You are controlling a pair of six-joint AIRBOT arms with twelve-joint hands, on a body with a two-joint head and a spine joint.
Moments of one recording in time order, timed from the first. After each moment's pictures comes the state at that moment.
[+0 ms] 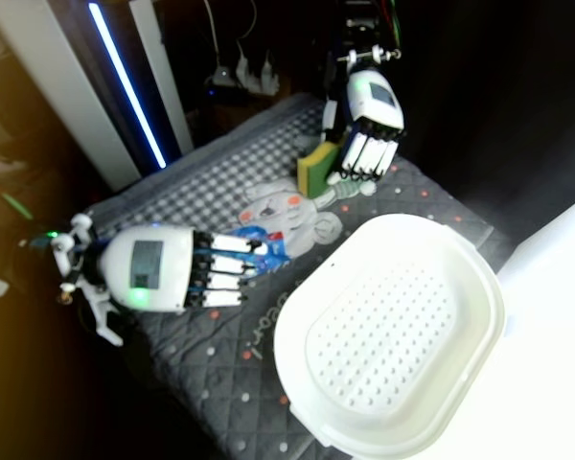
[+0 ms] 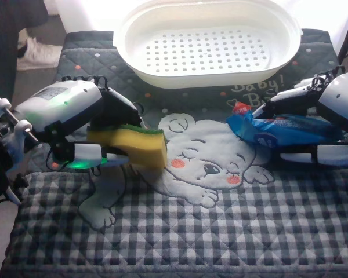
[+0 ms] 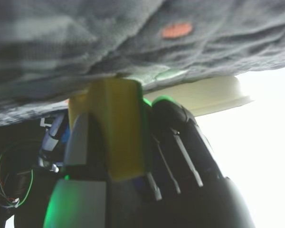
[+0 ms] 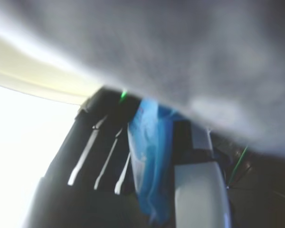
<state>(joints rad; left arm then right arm) 0.71 -1.06 1.16 -0.07 -0.85 0.87 -0.69 -1.17 1.40 -0.07 1.07 -0.50</state>
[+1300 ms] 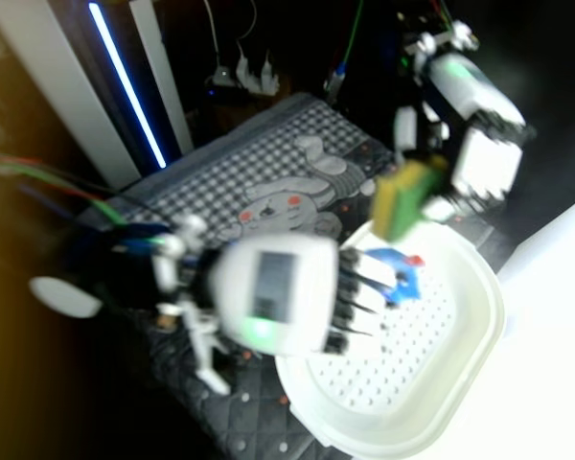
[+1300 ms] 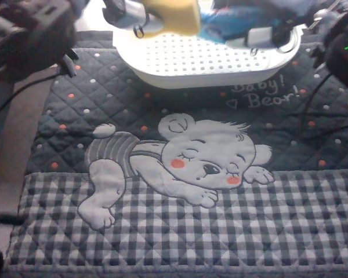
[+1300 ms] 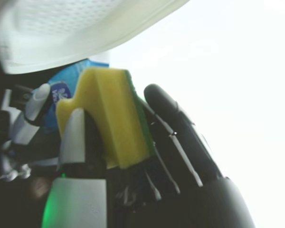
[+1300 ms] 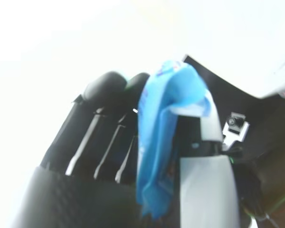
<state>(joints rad) 0.24 -1.44 1.74 -0.04 -0.48 0.88 -0.22 -1.52 1.90 -0.13 0.69 -0.51</state>
